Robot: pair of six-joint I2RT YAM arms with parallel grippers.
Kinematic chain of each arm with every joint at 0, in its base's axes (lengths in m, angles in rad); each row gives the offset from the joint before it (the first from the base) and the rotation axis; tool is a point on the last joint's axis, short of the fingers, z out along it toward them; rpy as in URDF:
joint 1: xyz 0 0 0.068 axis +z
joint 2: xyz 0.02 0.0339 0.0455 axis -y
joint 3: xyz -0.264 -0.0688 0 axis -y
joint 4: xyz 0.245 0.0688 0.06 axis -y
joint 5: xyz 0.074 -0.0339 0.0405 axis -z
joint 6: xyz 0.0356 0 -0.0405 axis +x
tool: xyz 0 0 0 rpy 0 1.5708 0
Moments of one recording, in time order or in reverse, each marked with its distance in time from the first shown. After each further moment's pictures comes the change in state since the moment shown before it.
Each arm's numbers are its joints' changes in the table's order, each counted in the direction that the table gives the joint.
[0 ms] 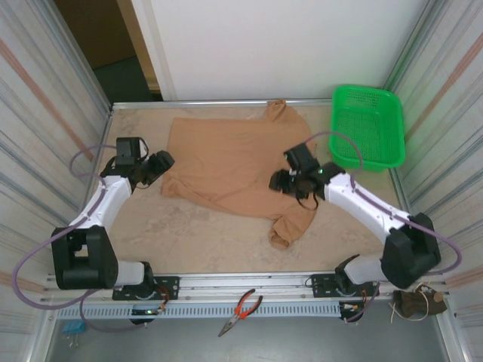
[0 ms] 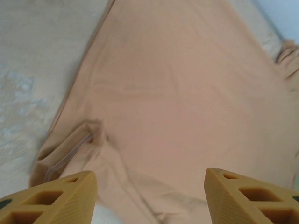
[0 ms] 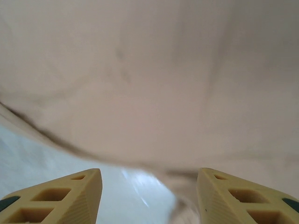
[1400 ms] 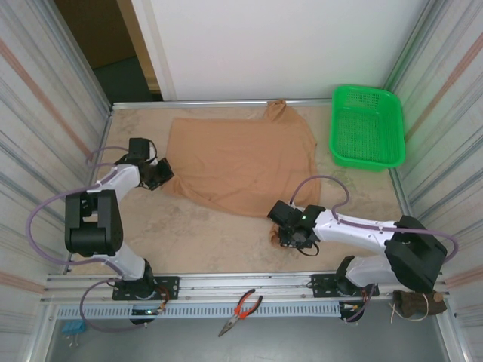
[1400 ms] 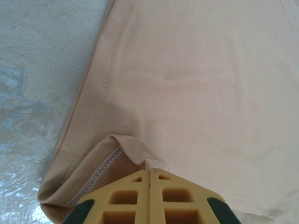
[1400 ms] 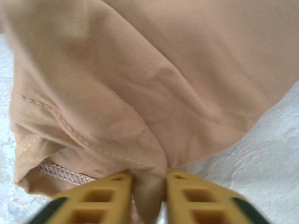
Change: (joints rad) left arm -0.002 -0.258 0.043 0.045 0.012 0.080; right arm 0.327 0.019 -0.337 -0.024 0.130 0.247
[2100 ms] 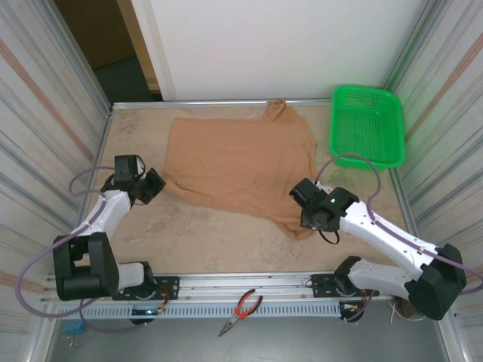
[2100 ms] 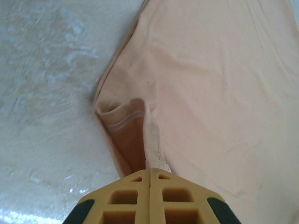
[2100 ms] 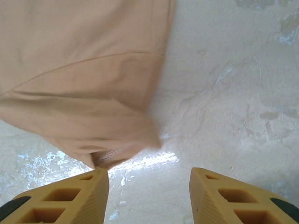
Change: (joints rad) left arm 0.062 0.340 -0.252 0.024 0.018 -0.158; right arm -0.201 0.219 0.198 -0.388 0.185 -0.144
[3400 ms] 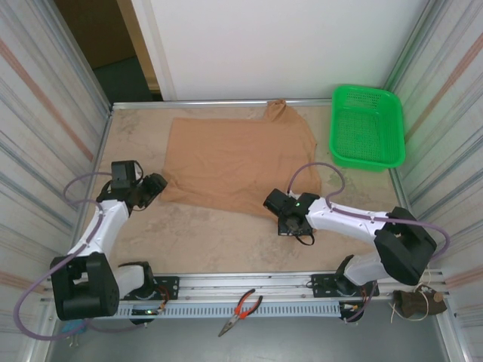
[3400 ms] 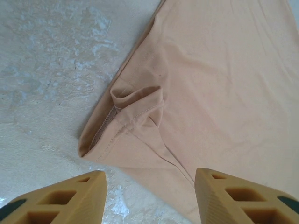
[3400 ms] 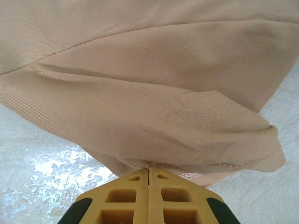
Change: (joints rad) left arm 0.000 0.130 -0.023 -0.079 -0.056 -0.004; right arm 0.137 -0.303 -0.059 0.294 -0.059 0.044
